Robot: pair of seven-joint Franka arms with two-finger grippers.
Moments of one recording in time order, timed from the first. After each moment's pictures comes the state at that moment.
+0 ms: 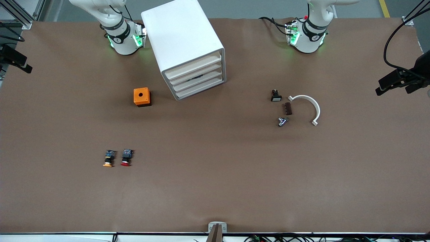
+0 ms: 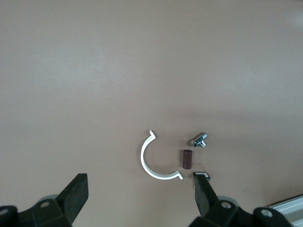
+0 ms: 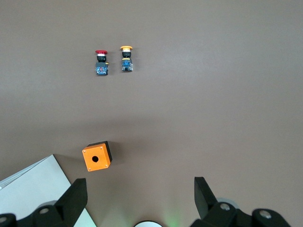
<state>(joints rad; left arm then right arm) -0.03 0.02 0.03 -1.52 -0.04 1.57 -0.08 -0.04 -0.12 -0.09 -1.60 0.01 1.45 -0.05</state>
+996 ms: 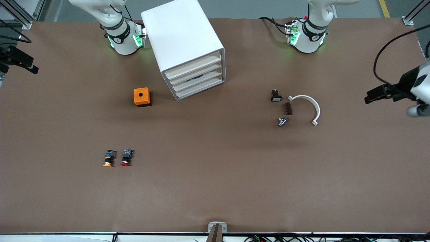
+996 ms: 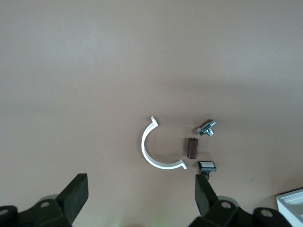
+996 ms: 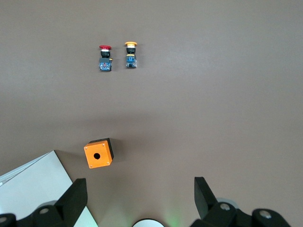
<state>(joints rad) -0.03 0.15 0.03 -1.53 -0.04 1.54 -0.08 -0.02 -0.12 -0.09 -1.61 0.01 1.45 -0.05</state>
